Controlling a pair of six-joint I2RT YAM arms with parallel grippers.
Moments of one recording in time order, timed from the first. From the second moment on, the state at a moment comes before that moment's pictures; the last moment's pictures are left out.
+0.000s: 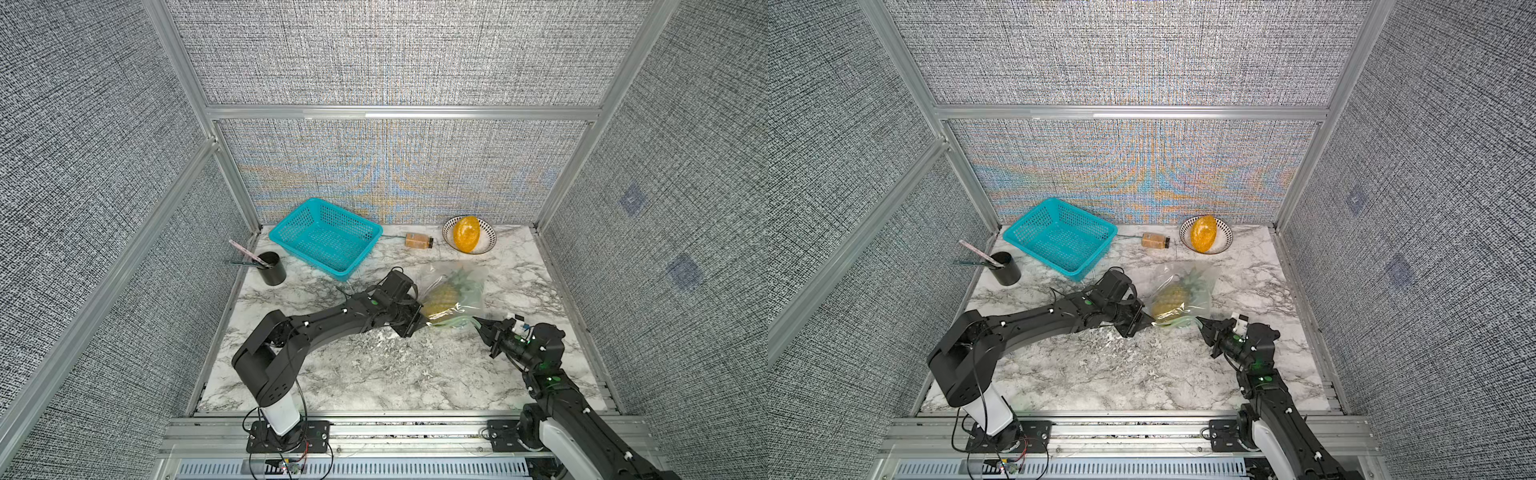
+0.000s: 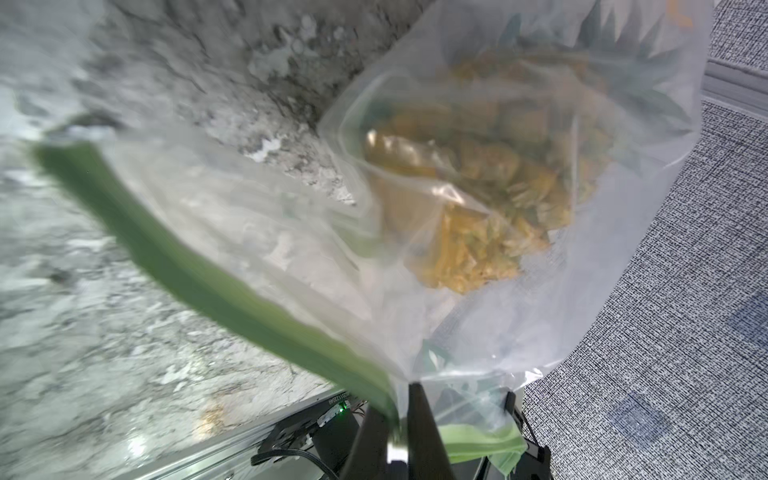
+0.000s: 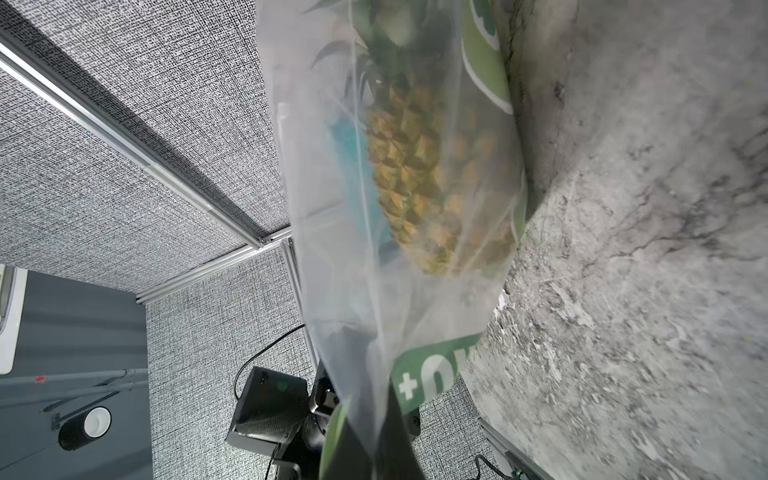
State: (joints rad) left arm -0.82 1.68 1.09 -0.27 0.42 -1.64; right arm 0.06 0.73 0.12 0.37 -0.63 1.74
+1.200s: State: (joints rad) left arm -0.64 1.61 1.08 -0.61 0.41 -1.33; right arm 0.00 0.61 0.12 0.17 -0.65 1.65
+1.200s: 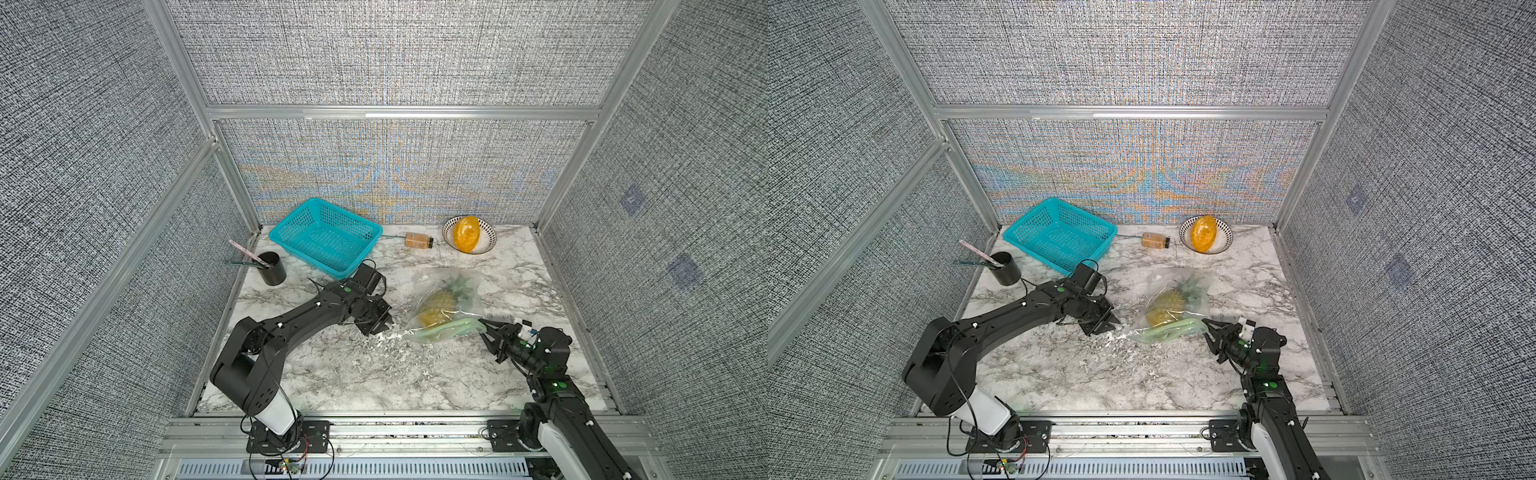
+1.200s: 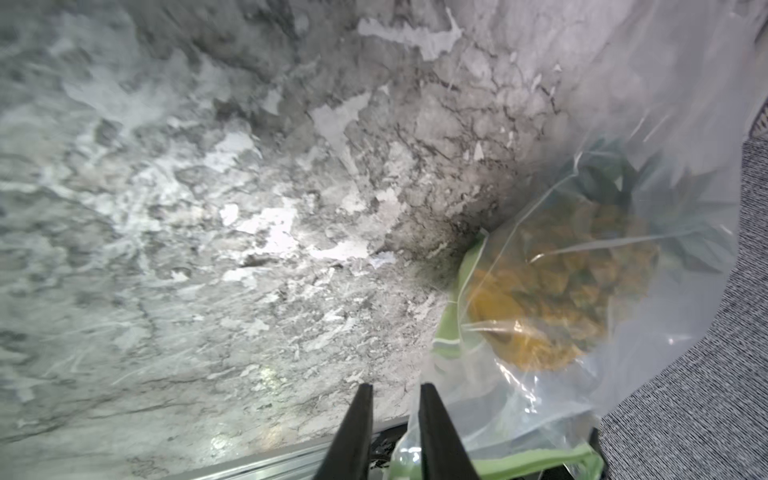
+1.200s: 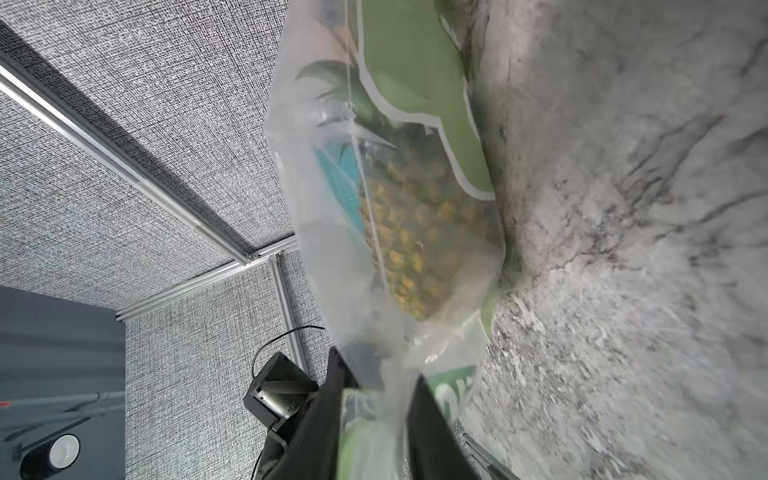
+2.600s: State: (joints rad) left arm -0.72 1.80 1.93 -1.22 0.10 -0.75; right arm -0.05 1.78 0.97 0.06 -0.90 0.86
